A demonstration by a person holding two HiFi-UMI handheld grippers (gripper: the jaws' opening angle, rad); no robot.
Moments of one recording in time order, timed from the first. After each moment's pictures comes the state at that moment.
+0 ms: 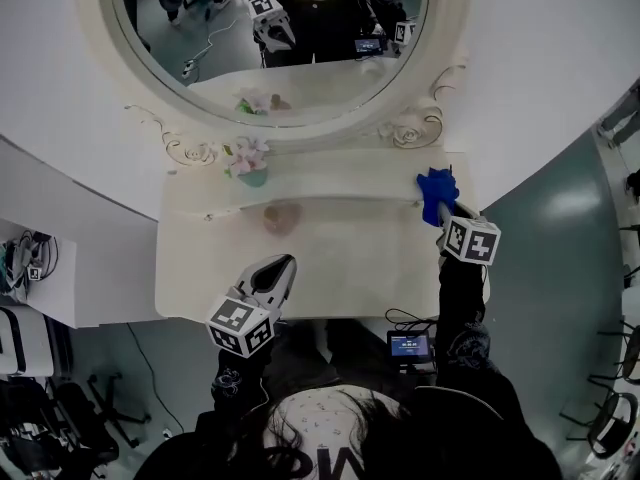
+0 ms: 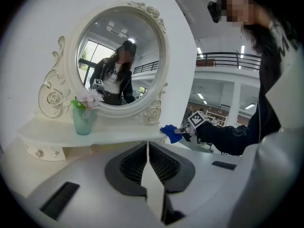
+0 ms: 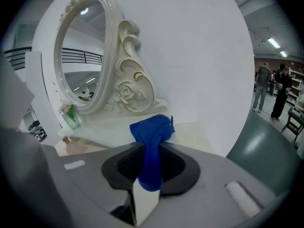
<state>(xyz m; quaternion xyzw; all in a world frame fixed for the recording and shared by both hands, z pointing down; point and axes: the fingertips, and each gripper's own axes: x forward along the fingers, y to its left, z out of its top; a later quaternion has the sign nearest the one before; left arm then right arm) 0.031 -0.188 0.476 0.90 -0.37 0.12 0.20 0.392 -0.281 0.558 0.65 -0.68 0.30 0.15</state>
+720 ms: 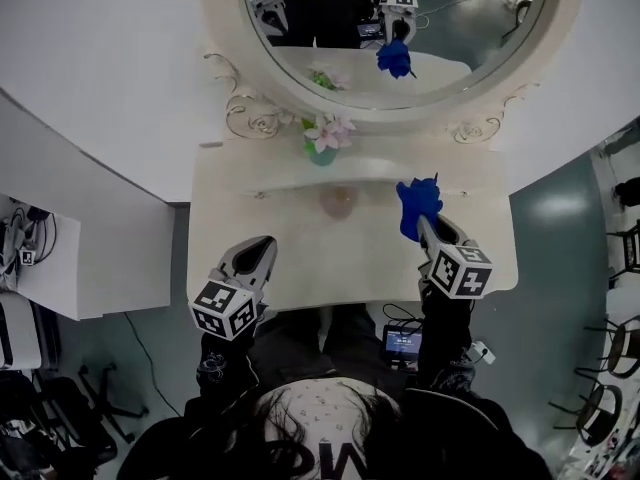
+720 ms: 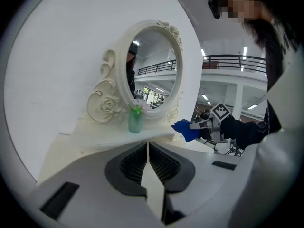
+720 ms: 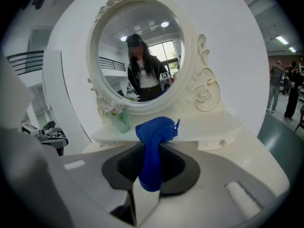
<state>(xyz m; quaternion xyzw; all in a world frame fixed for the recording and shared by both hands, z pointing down) -0.159 -0.199 0.485 0.89 -0.39 0.12 0.20 0.154 -0.227 0.492 0.61 -0.73 0.28 0.12</state>
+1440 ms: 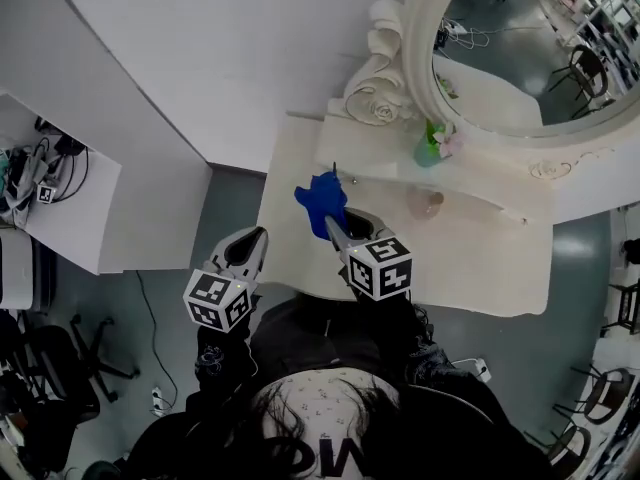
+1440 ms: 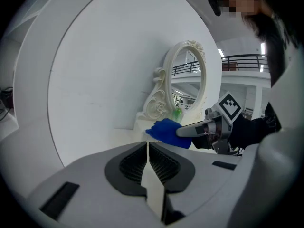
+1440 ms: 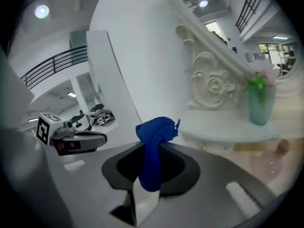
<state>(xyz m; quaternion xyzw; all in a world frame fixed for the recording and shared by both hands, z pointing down) -0.373 -0.171 0.504 0.83 -0.49 0.11 0.22 -0.247 -0.224 0.510 0.36 -0.88 0.26 0.16</state>
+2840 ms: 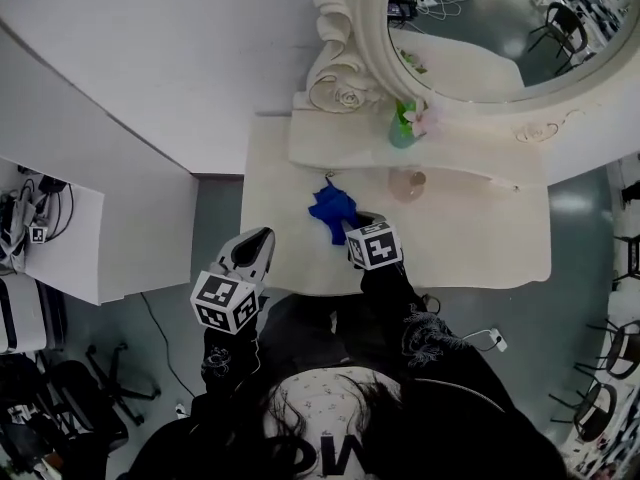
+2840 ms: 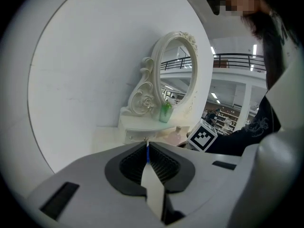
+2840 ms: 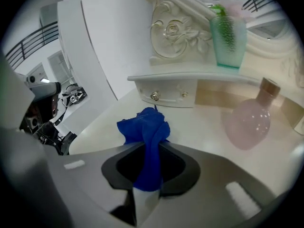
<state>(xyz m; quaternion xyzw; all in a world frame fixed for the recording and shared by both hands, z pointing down) -0.322 -0.186 0.513 0.86 -0.43 0.14 0.22 -0.159 -0.228 0.657 0.44 -0.78 0.32 0.31</state>
